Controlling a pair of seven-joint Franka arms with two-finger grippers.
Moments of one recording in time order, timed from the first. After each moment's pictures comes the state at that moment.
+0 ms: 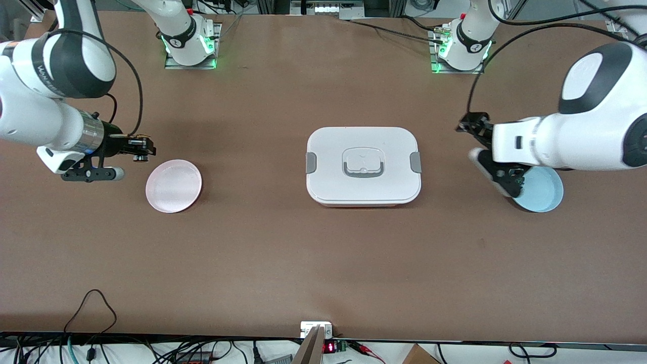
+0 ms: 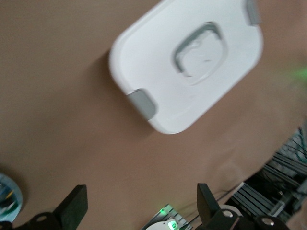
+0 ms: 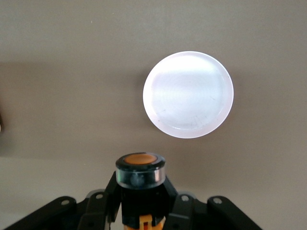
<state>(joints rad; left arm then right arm) 0.16 0.38 -0.40 -1.31 -0.11 1.33 0.32 0.14 0.15 -0.06 -1.79 0.13 1.75 0.05</state>
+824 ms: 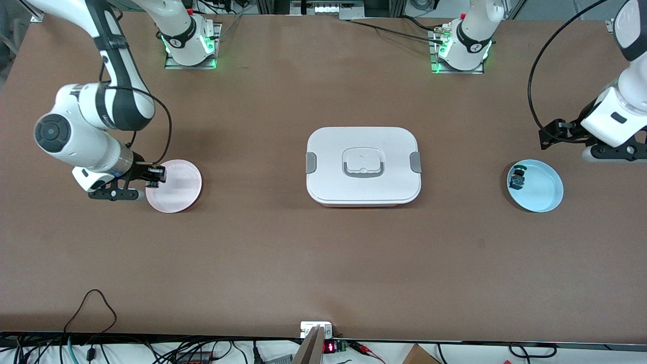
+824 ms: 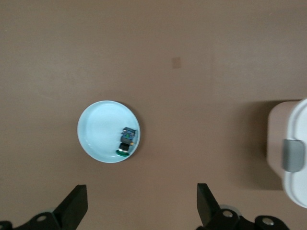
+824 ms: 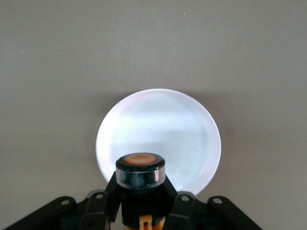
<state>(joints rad) 0.01 0.01 -0.03 -1.72 0.07 1.72 -0.03 0.13 0.29 -0.08 -2.04 0.05 2.28 0.06</state>
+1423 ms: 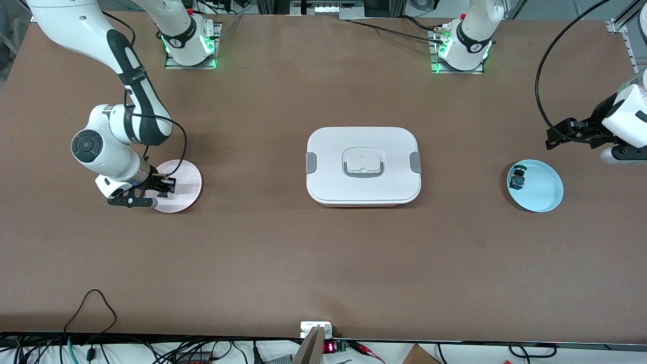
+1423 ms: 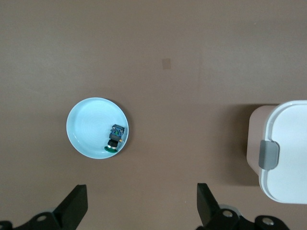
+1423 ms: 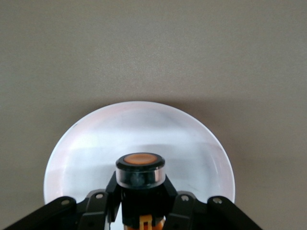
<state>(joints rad) 0.03 0.06 -0.03 -1.62 0.02 1.63 -0.03 0.12 0.43 -0.08 -2.11 0.04 2.54 0.06</state>
